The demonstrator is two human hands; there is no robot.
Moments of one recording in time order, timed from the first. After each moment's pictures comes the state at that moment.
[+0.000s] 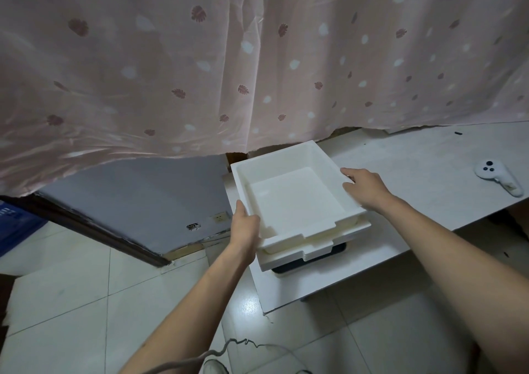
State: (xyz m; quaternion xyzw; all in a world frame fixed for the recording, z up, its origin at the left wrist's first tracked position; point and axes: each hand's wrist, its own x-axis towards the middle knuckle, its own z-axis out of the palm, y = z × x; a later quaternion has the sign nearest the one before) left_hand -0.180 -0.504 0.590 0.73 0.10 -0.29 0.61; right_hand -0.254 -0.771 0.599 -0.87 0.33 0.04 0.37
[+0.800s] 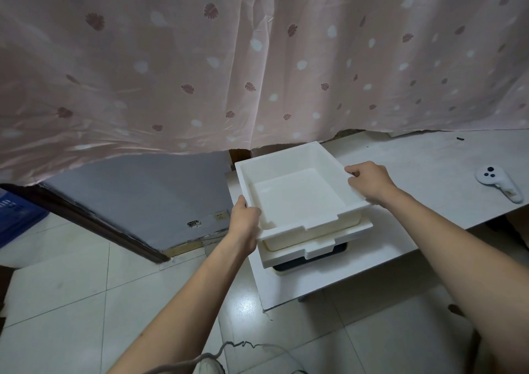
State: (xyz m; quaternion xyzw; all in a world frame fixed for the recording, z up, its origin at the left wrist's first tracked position) left_hand -0.176 -0.500 0.604 0.67 0.12 -0.32 0.66; right_hand -0.251 -0.765 0.624 -0.87 0.34 0.02 0.35
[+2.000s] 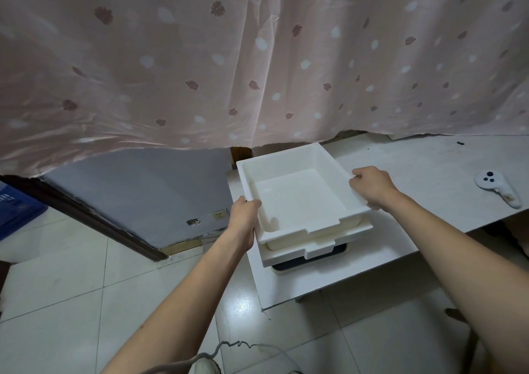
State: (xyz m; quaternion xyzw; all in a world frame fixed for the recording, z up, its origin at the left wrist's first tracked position) left_hand -0.166 -0.500 0.601 0.69 0.14 -0.32 0.64; right_hand -0.255 -0.754 0.639 -0.87 0.38 0.05 0.31
